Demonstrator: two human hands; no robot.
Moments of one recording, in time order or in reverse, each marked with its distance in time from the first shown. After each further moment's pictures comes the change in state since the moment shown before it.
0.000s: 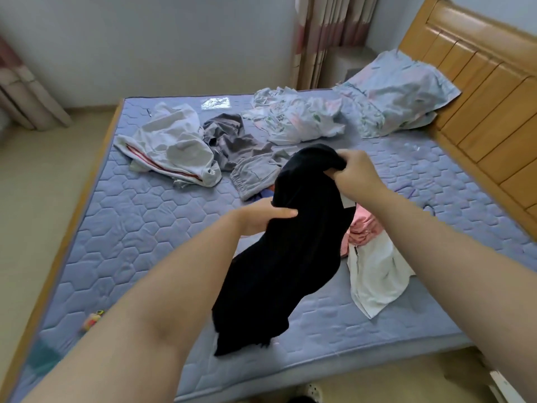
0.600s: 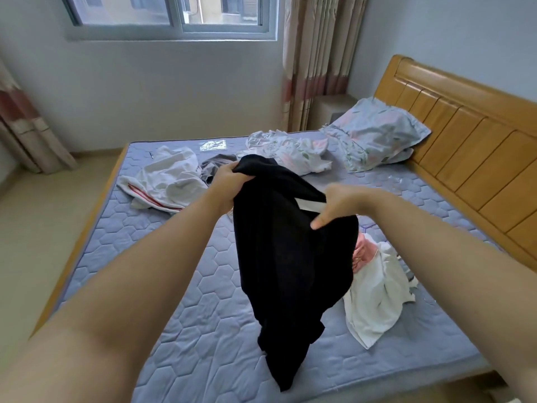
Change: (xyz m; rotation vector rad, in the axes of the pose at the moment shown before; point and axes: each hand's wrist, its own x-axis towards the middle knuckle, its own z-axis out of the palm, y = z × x) left_hand -0.062 0.107 -0.003 -0.158 0.617 0.489; right_hand -0.003 -0.032 -0.059 -0.412 -0.606 0.172
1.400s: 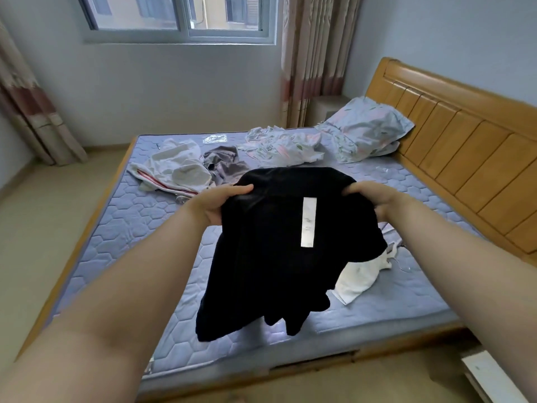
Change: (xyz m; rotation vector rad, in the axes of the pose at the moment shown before) left_hand -0.176 -0.030 0.004 -0.184 -0.414 -0.413; right_hand -0.190 0.032 0.068 1.246 0.044 0.200
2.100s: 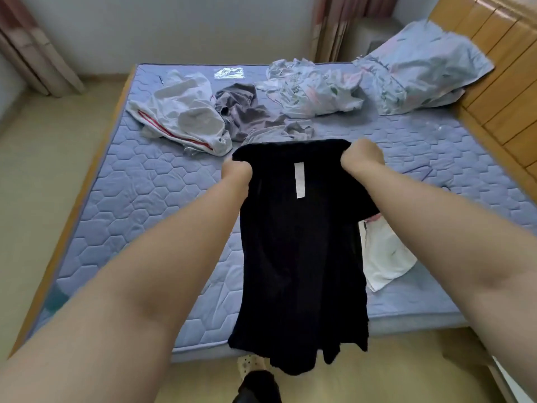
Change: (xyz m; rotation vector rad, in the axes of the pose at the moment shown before) left_hand 0.166 -0.033 -0.107 0.142 0.923 0.000; right_hand 0.272 -0.001 0.055 -0.989 0.678 -0.088
